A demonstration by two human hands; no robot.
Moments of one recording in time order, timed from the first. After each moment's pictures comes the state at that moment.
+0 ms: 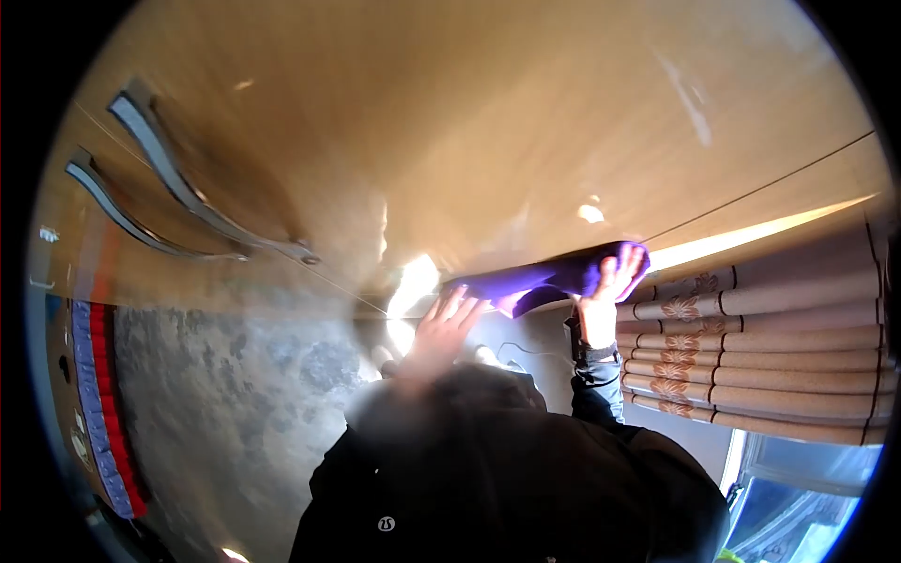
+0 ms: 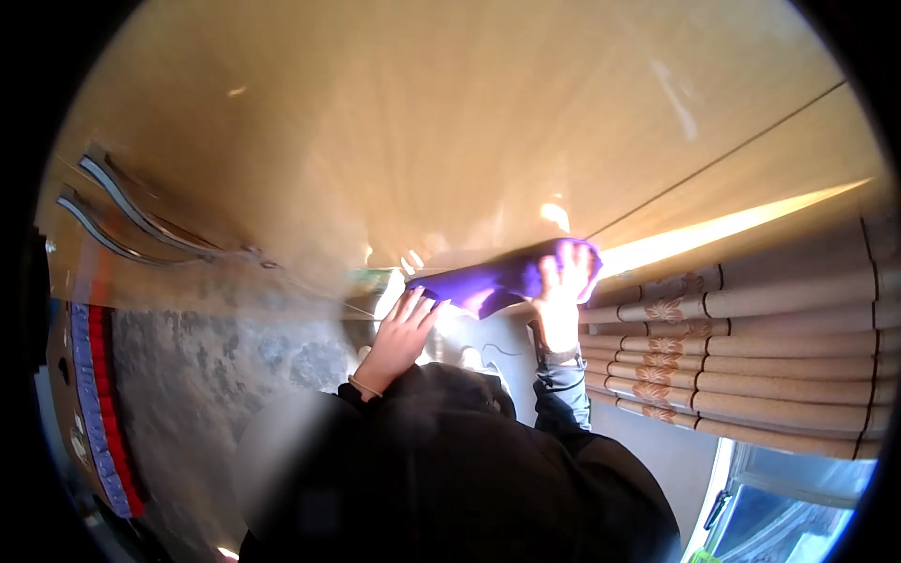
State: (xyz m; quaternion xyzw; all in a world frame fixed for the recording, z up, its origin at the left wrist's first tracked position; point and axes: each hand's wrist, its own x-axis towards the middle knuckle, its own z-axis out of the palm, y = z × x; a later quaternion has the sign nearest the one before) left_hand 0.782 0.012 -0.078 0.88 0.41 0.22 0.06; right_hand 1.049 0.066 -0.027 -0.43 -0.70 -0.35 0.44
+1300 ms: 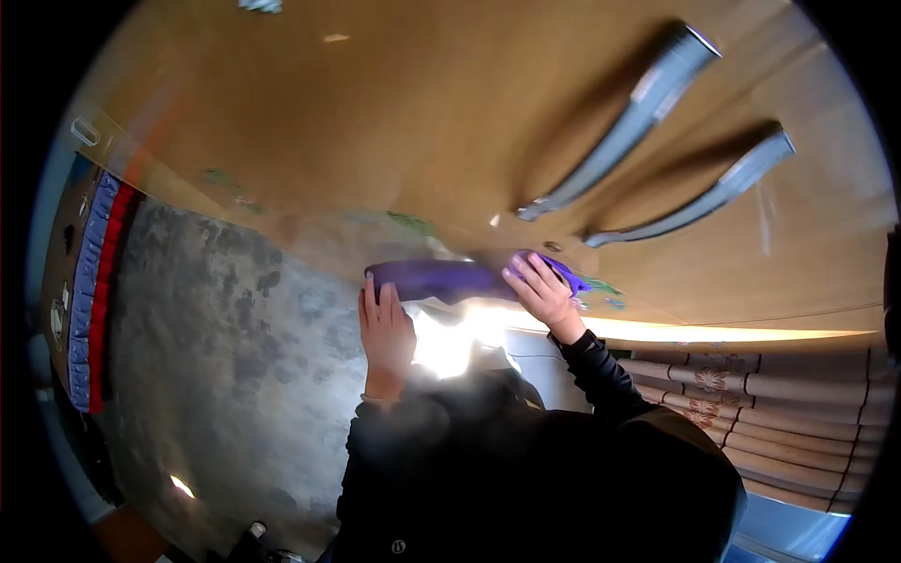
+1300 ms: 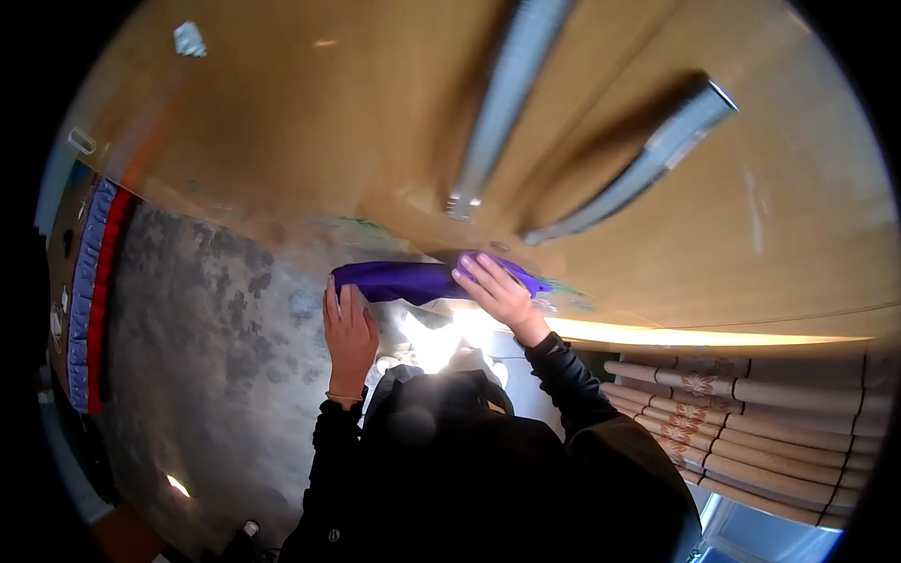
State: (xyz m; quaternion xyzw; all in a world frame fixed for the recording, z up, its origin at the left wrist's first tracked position) left_hand 0.517 -0.054 -0.087 0.63 0.73 0.24 -0.12; right_hand 0.750 0.078 -0.046 -0.19 -0.90 -0.20 0.34
